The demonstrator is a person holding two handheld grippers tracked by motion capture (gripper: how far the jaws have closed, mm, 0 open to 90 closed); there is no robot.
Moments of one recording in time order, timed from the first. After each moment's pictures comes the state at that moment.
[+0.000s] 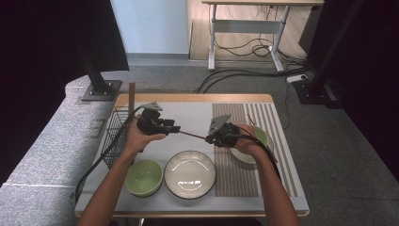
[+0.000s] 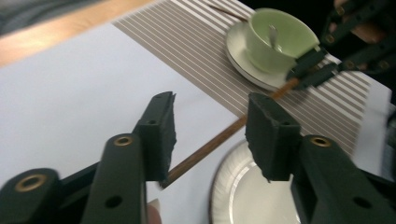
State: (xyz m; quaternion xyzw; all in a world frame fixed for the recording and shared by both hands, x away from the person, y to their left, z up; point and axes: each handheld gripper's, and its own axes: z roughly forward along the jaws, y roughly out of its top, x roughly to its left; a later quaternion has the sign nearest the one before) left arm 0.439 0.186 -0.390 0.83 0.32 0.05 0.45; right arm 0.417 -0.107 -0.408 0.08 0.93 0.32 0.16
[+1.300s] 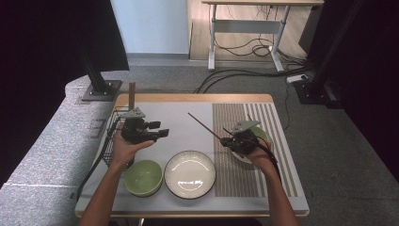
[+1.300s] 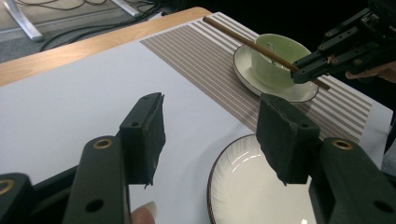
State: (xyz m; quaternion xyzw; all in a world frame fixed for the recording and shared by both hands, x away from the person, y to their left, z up) left arm 0.392 0.221 -0.384 0.80 0.35 0.09 0.48; right arm 0.399 -0.165 -0.434 0.26 0.86 0.42 0.14
